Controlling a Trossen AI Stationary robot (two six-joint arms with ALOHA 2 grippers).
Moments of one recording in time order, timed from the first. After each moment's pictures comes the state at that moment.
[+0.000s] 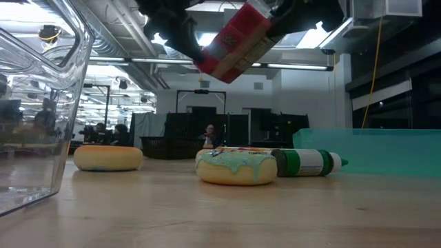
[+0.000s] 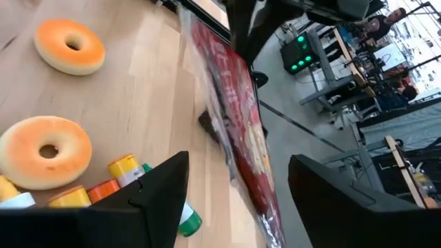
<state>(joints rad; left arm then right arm) 0.09 1.40 1.17 -0.52 -0.23 0.46 0.27 1.31 1.00 -0.27 0.66 -0.45</state>
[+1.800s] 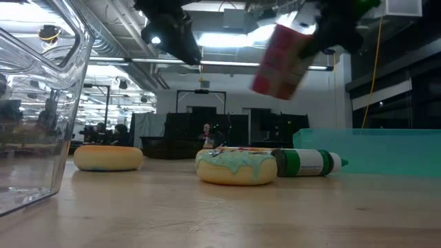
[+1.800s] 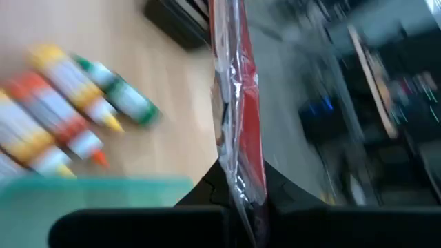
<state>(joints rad) 0.02 1.40 1.17 -0.56 -0.45 0.42 0.26 1.24 1.00 -0.79 0.92 -0.01</state>
